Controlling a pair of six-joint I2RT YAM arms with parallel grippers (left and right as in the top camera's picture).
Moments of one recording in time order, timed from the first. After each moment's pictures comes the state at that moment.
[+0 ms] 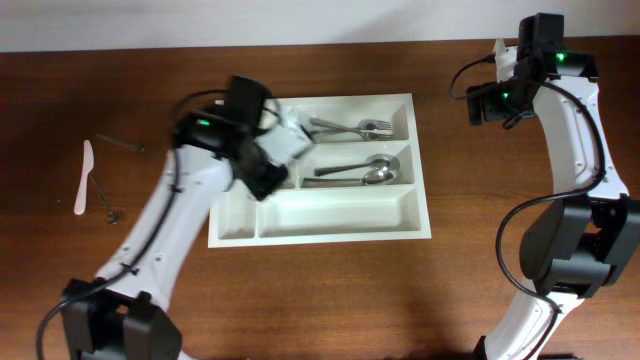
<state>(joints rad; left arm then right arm) -0.37 1.70 1.53 -1.10 0.16 0.61 -0.14 2.04 1.90 -1.04 0.03 -0.22</state>
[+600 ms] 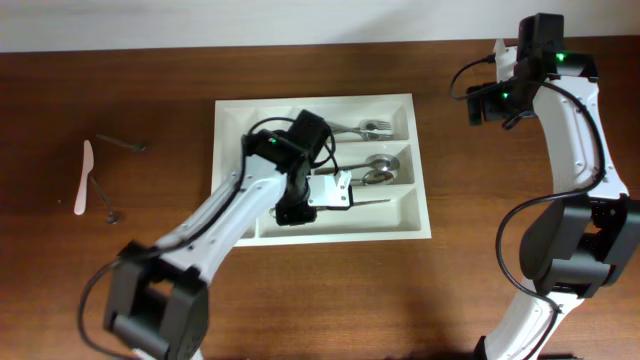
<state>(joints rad) -0.54 1.83 1.45 -1.07 0.05 0.97 -0.14 2.04 1.90 -1.04 0.03 -0.22</state>
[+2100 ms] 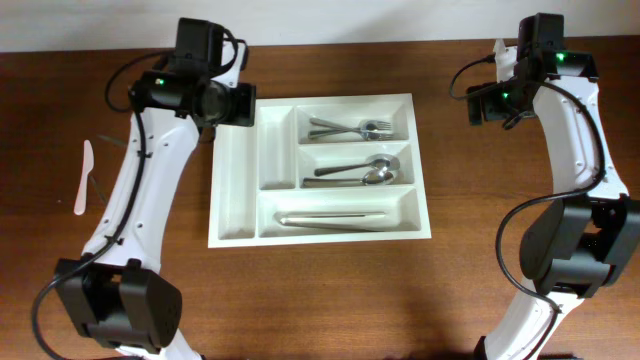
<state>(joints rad) -0.17 1.84 1.81 -0.98 0.05 -0.05 -0.14 2.04 1.90 -1.04 0.03 -0.22</state>
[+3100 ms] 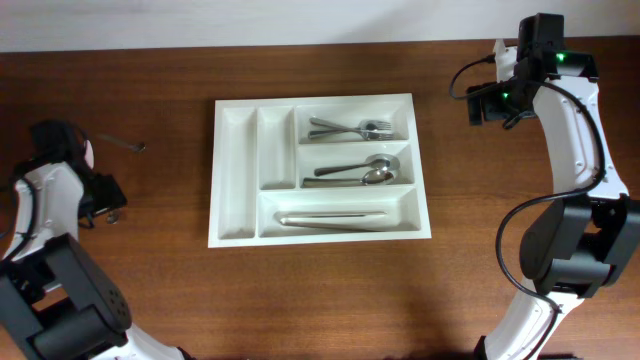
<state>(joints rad) 0.46 1.84 1.33 -0.84 -0.33 -0.04 -0.14 2.04 1.90 -1.04 0.03 -0.22</state>
